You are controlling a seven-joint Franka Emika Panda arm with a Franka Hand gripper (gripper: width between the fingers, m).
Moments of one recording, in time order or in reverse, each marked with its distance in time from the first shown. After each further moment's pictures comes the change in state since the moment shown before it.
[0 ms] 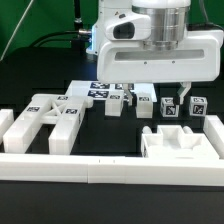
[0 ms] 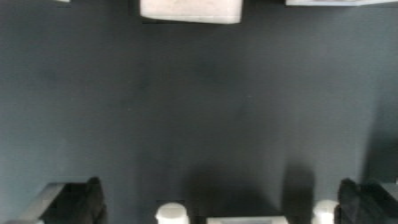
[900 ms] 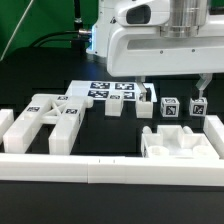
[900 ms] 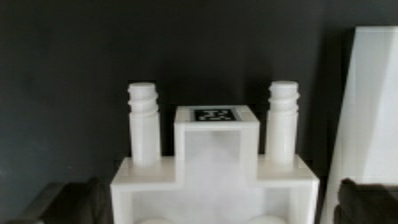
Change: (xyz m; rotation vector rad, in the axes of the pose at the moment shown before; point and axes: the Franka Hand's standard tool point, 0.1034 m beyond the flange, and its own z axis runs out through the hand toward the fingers) arm 0.048 -0.013 -0.031 0.010 0.015 0.000
